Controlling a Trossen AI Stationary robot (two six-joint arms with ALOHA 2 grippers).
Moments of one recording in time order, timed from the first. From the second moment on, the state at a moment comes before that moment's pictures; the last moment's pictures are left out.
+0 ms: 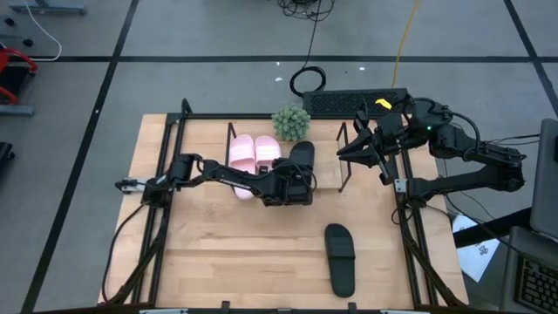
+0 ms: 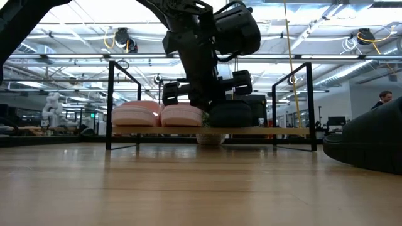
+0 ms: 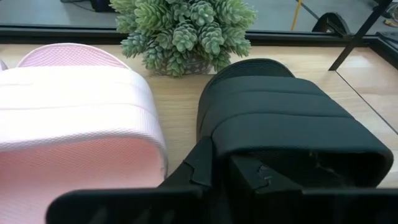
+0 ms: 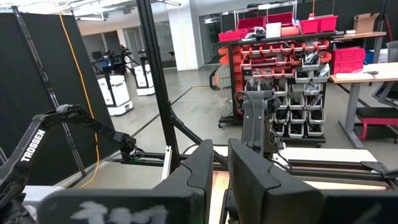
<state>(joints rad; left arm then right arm) -0.06 2.21 1.62 -0.58 -1.00 -1.31 -0.17 0.95 1.19 -0.22 -0.48 0.15</state>
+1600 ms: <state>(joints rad) -0.09 2.20 1.77 -0.72 -1.01 -1.16 -0.17 0.95 1.19 -0.22 -0.50 0.17</state>
